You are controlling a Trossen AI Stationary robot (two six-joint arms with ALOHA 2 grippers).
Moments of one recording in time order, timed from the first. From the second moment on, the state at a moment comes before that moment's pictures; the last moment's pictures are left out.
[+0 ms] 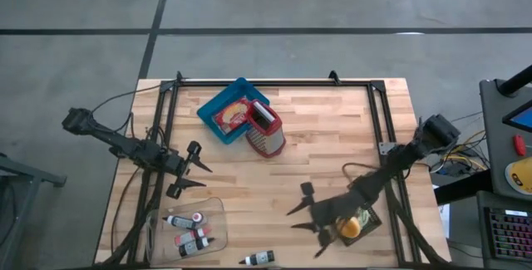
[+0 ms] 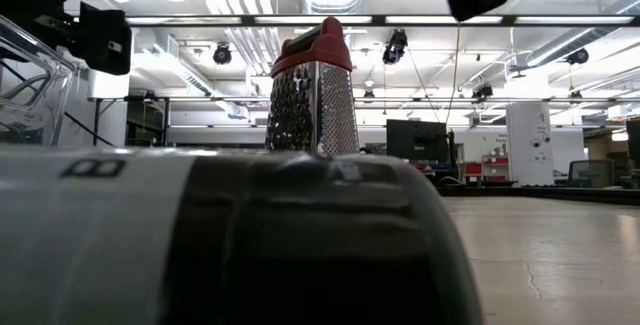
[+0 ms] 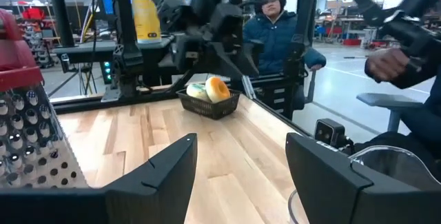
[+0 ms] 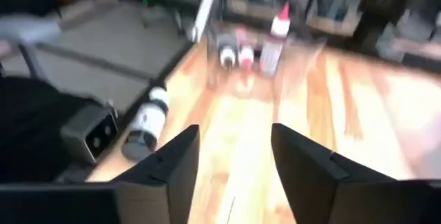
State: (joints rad) left arm -0.41 0.35 0.01 0.34 -0.05 0.03; right arm 0.62 1.63 0.79 0.46 0.34 0.06
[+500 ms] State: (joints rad) left arm -0.41 0.35 0.01 0.34 -0.10 0.07; right arm 0.61 1.96 1.42 -0.24 0.22 0.17
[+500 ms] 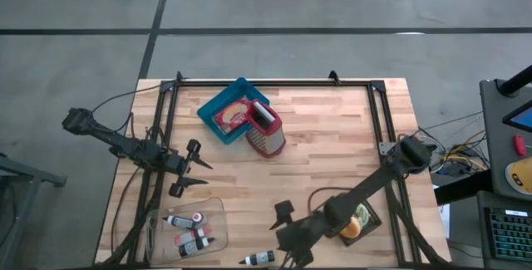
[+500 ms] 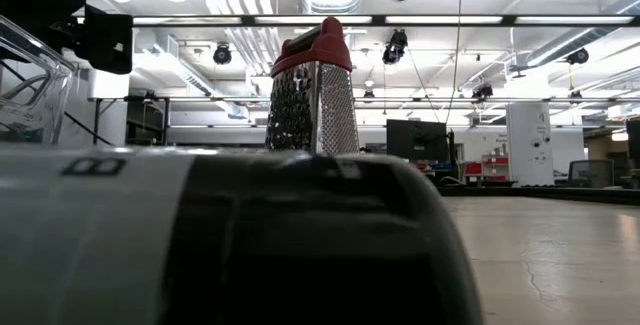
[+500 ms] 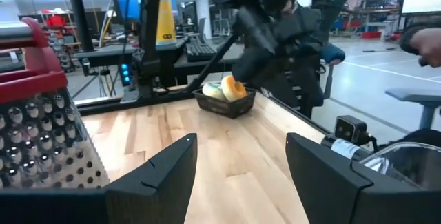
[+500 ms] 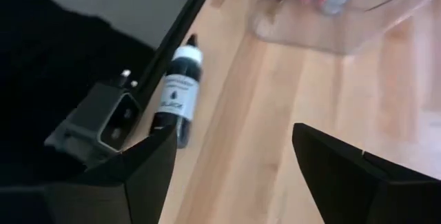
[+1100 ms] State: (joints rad) left arm -0.41 0.35 0.01 0.34 -0.16 0.07; right arm 0.59 2.25 1.84 -0.41 0.09 0.22
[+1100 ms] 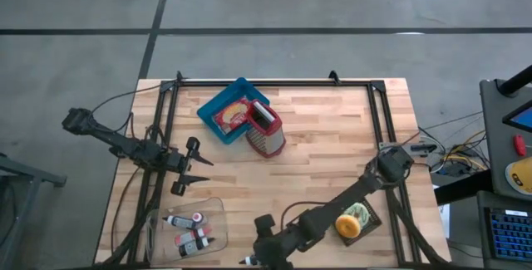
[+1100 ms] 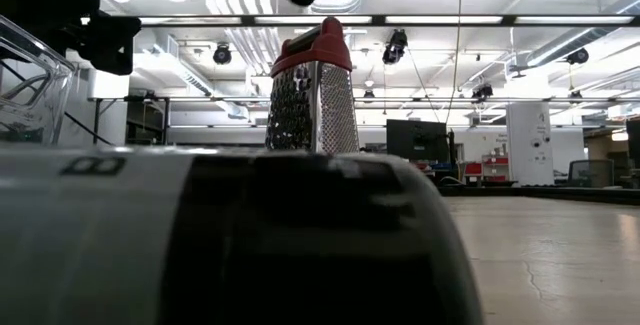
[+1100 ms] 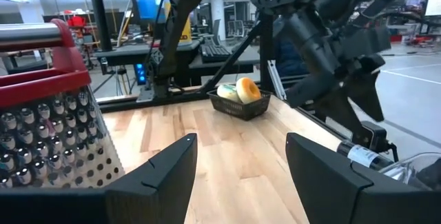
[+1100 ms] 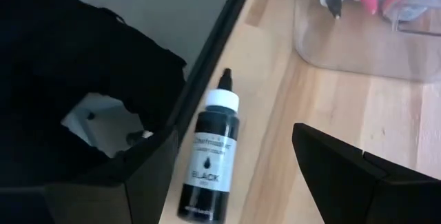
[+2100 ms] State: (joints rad) left arm -0.41 0.35 0.01 0.34 -0.18 0.10; right arm 0.57 2.42 2.08 -0.68 0.01 0.26
